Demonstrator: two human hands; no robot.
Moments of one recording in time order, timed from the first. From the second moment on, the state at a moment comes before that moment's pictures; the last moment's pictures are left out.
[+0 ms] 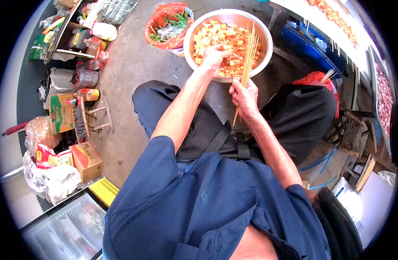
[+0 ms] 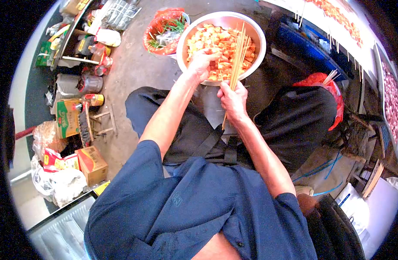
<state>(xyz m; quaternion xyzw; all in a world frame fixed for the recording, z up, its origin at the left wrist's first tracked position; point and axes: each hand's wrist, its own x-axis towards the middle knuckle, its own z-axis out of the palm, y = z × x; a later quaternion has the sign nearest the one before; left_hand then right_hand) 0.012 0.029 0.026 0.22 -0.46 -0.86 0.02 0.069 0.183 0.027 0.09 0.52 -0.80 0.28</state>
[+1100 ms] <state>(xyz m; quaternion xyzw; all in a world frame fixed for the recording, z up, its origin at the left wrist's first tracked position) 0.009 -0.027 0.022 0.24 -0.63 -0.73 -0.11 0.089 0.203 0.021 0.10 0.53 -0.79 0.29</state>
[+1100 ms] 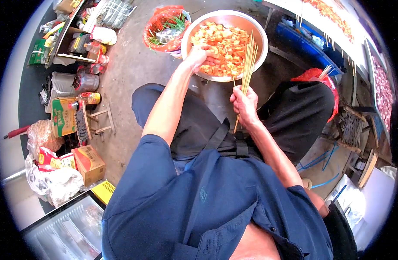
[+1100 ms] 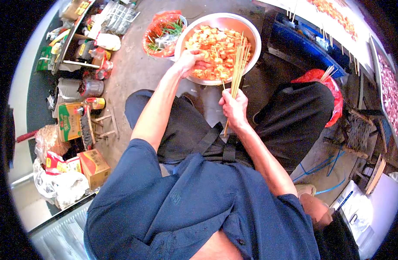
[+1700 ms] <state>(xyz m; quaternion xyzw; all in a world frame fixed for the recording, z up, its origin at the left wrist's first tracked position) -0.001 -0.029 0.006 0.18 -0.37 -0.91 0.02 0.102 0.201 0.023 0.06 0.56 -0.76 0.31</state>
